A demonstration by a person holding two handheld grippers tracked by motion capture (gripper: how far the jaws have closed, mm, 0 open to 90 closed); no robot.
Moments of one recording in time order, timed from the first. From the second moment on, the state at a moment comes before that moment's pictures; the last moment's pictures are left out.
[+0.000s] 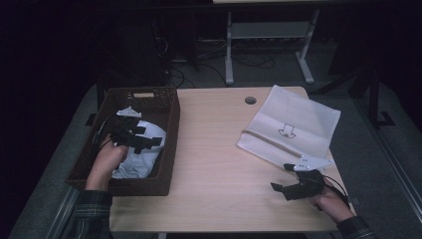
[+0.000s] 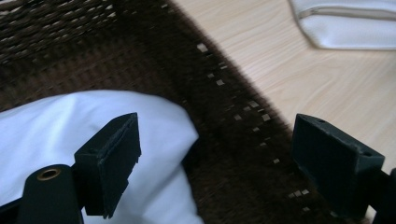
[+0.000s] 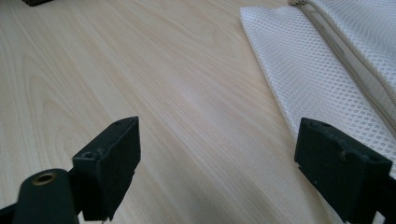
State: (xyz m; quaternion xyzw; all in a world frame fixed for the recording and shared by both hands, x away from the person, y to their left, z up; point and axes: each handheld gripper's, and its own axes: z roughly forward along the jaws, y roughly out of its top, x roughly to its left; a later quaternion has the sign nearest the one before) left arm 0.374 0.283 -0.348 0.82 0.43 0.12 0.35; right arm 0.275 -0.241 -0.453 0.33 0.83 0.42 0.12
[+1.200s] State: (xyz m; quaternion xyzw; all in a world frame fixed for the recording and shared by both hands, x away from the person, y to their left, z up) left arm 0.407 0.336 -0.383 0.83 0.49 0.12 0.23; right arm 0.276 -0.240 -0.455 0.33 0.84 0.42 0.12
